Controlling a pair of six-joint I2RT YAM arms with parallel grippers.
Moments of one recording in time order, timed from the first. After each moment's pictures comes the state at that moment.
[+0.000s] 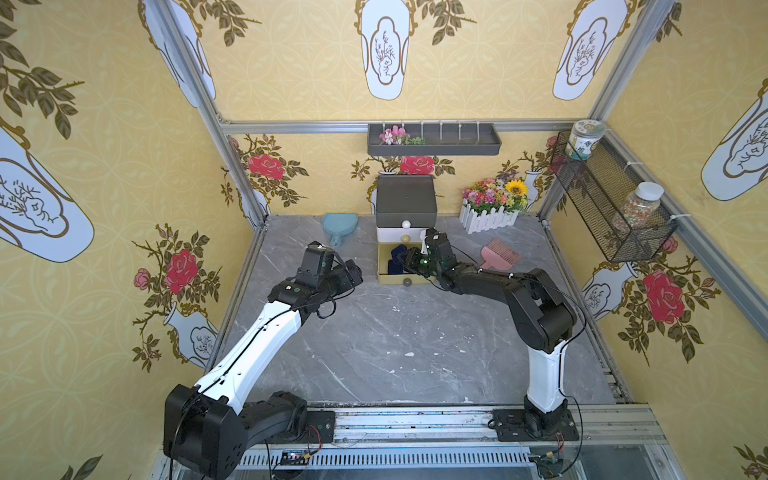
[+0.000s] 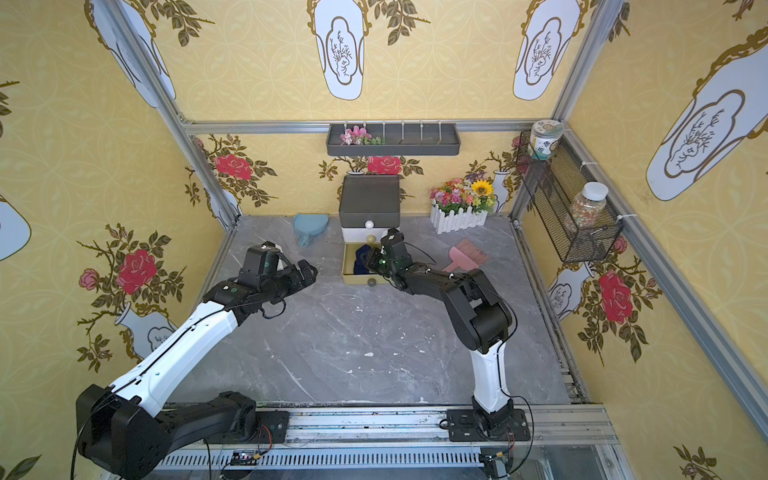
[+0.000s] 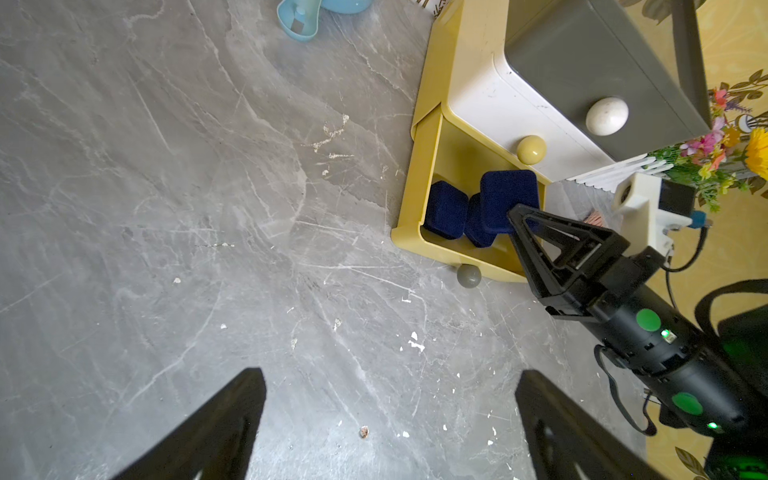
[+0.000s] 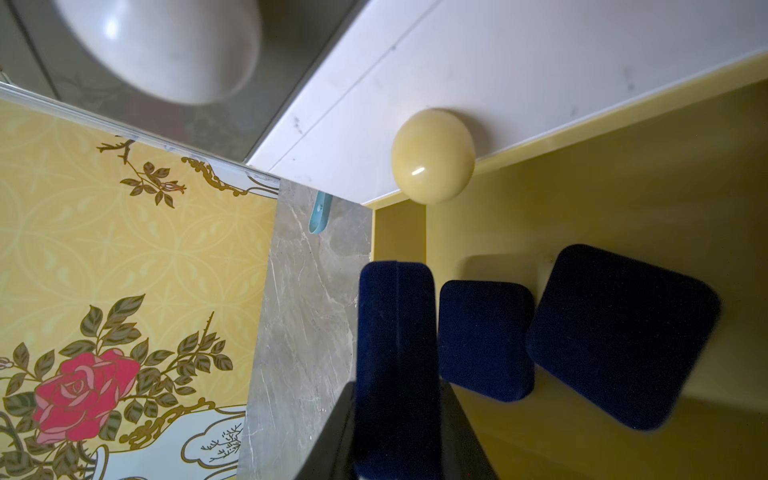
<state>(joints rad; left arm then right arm) -0.35 1.19 0.98 -0.57 0.02 -0.74 0.52 2.02 1.27 0.25 -0.23 0.91</state>
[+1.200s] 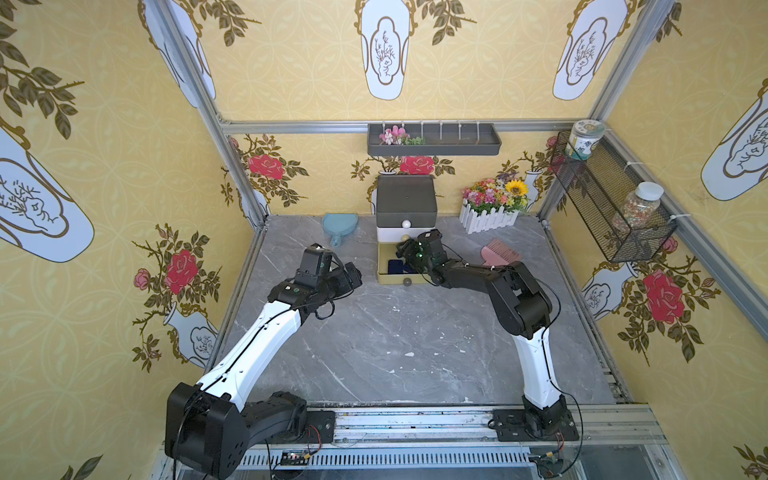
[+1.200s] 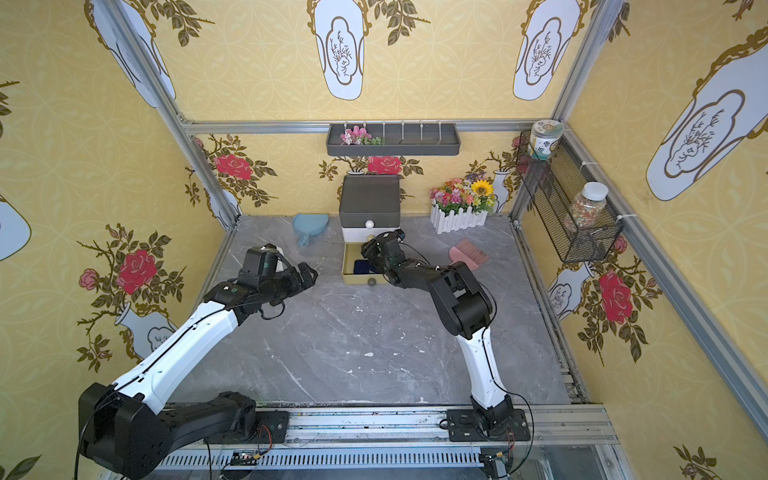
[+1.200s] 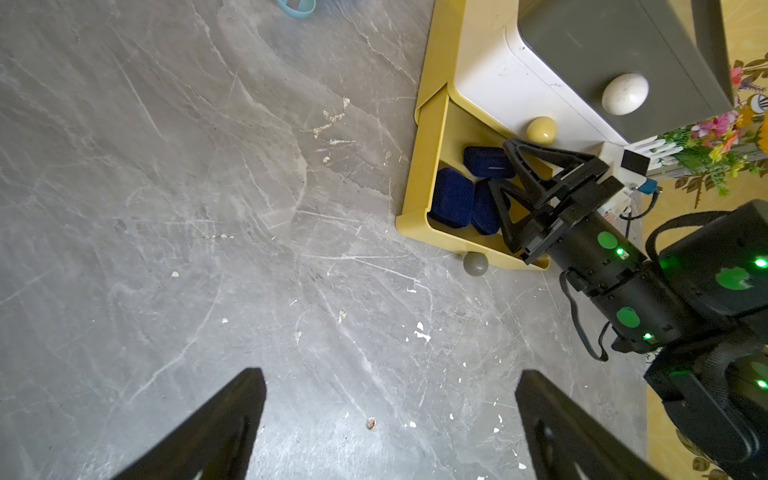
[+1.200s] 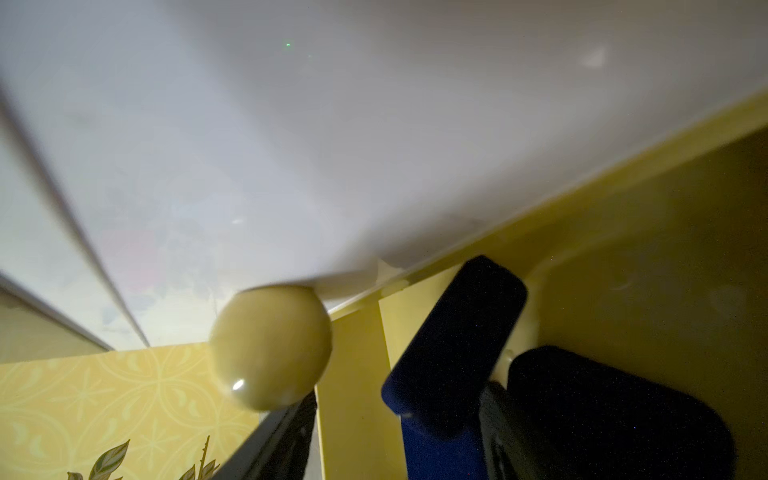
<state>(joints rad) -0.33 1.20 0.96 -0.57 0.07 -0.71 0.51 2.20 1.43 0.27 -0.08 1.12</state>
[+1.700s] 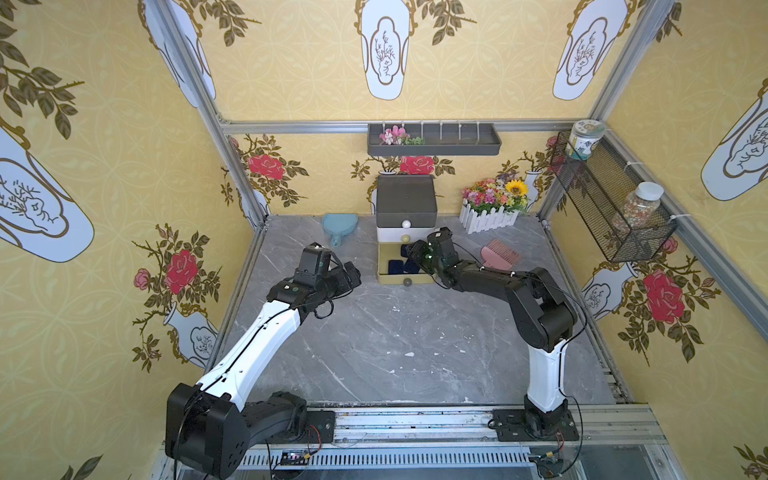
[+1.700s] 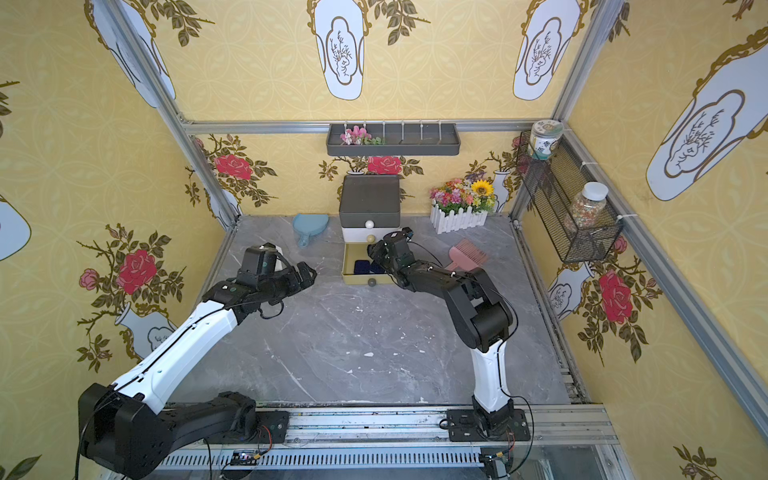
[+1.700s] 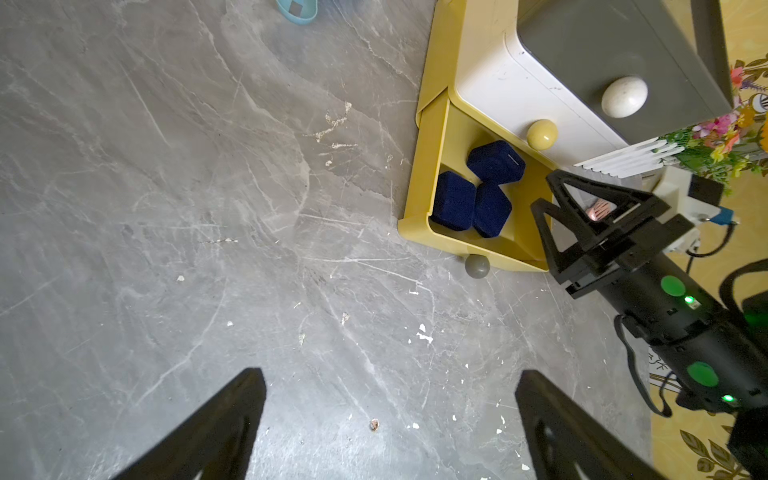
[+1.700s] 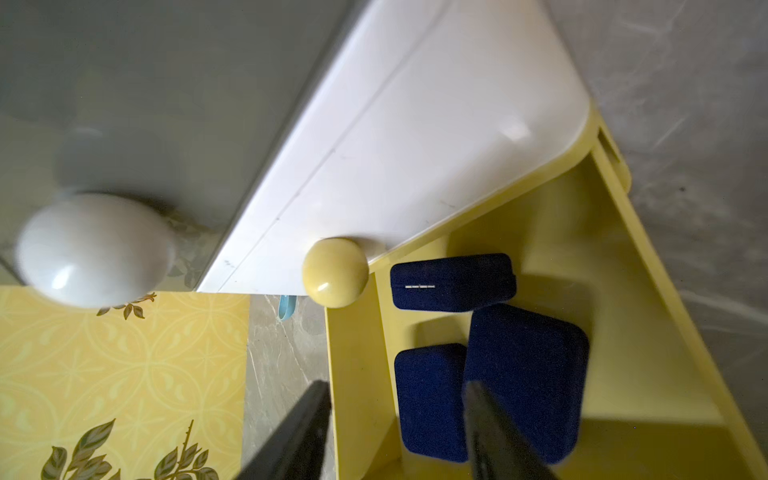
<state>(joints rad) -0.32 1.20 0.97 -0.58 0.07 -0.70 0.50 1.99 1.28 0.21 -0.03 1.00</state>
